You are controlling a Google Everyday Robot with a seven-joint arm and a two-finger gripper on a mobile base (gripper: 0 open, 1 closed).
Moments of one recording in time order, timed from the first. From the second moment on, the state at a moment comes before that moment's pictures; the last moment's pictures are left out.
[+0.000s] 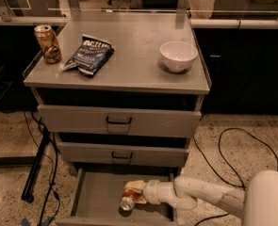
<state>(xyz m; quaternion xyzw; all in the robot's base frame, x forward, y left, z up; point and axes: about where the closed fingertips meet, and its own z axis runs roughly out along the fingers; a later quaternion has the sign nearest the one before) 0.510 0.017 0.296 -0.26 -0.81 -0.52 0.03</state>
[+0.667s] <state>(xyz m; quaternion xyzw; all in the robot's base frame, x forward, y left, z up) 0.522 0.034 0.248 -0.29 -0.83 -0.48 0.03</state>
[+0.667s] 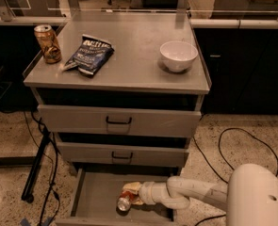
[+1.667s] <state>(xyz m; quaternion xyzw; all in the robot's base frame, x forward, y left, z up) 0.538 0.033 0.216 -0.35 -0.81 -0.47 0.02</state>
